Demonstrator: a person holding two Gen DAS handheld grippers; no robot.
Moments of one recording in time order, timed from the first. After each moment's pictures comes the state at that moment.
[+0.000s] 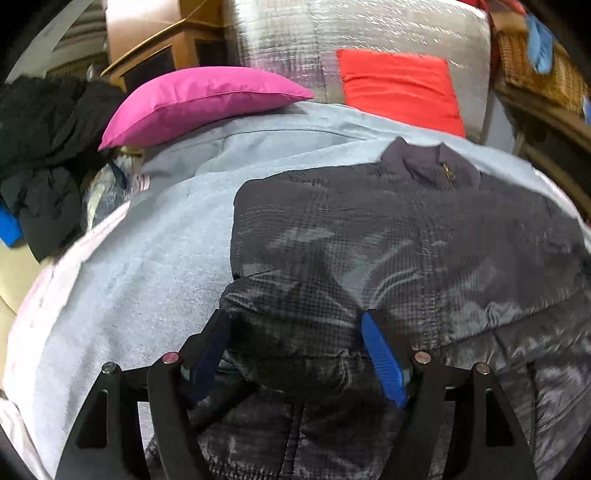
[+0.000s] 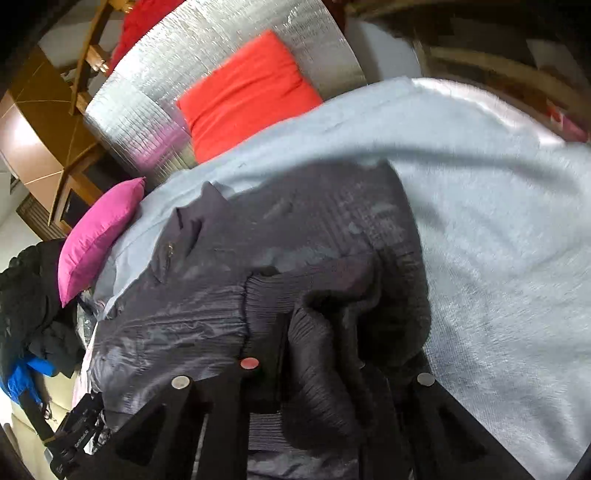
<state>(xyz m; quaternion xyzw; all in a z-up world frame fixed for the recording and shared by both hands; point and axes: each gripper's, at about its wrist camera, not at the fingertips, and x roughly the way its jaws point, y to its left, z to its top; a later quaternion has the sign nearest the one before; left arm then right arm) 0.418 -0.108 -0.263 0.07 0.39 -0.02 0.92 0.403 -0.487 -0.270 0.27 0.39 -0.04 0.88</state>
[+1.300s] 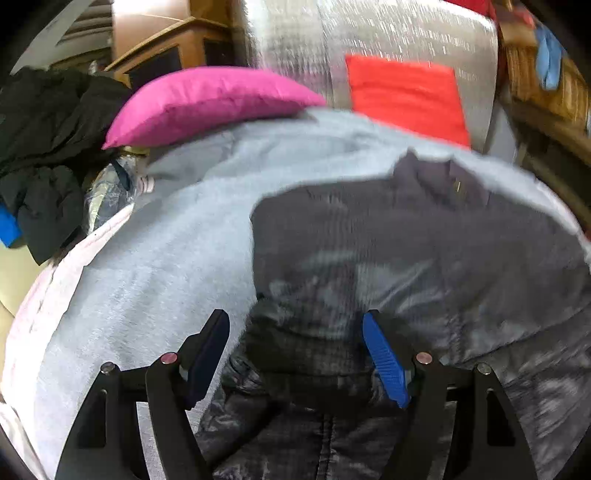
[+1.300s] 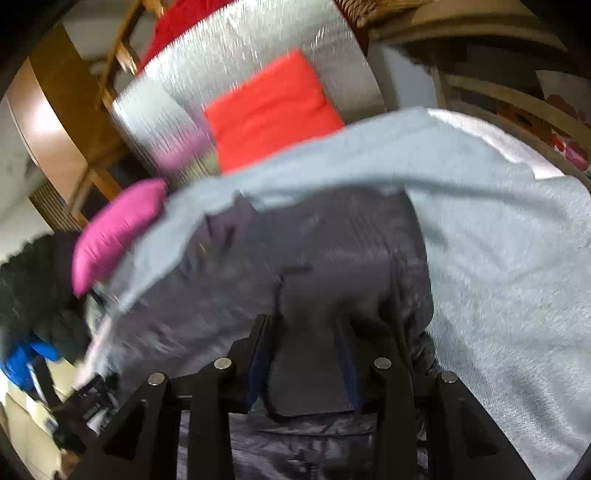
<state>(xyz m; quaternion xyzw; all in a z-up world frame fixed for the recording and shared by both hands) 0.427 -0.085 -0.251 0.03 0.37 -0.02 0.93 0.363 -0.476 -0.230 0.25 0.34 -0.01 0.91</state>
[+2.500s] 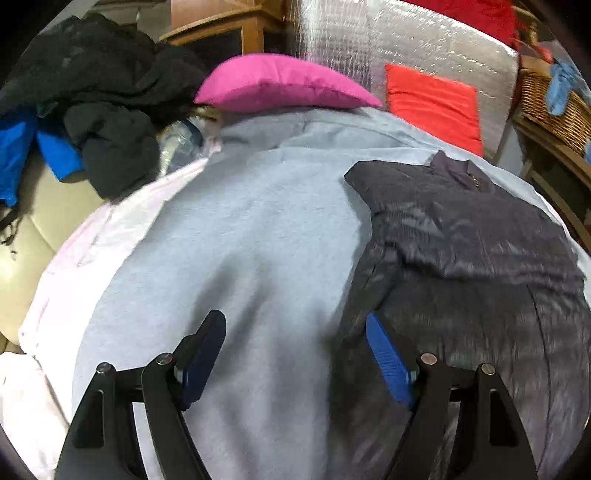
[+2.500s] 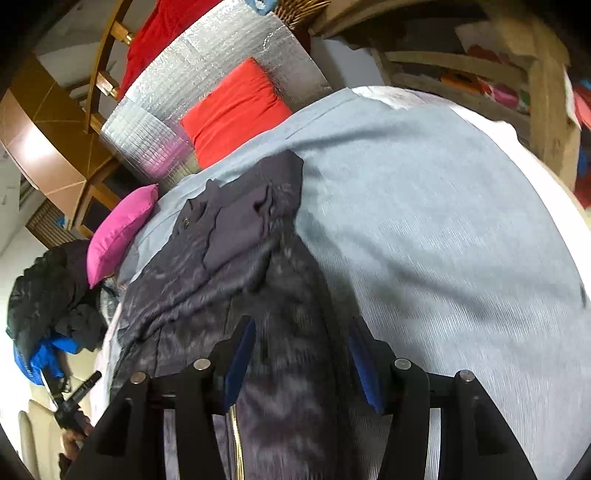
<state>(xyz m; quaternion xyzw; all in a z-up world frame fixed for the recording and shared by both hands) 0.313 0.036 -0.241 0.00 0.39 -0.01 0.92 0.200 -0.530 -0.243 0.31 0.37 -0.03 0.87</state>
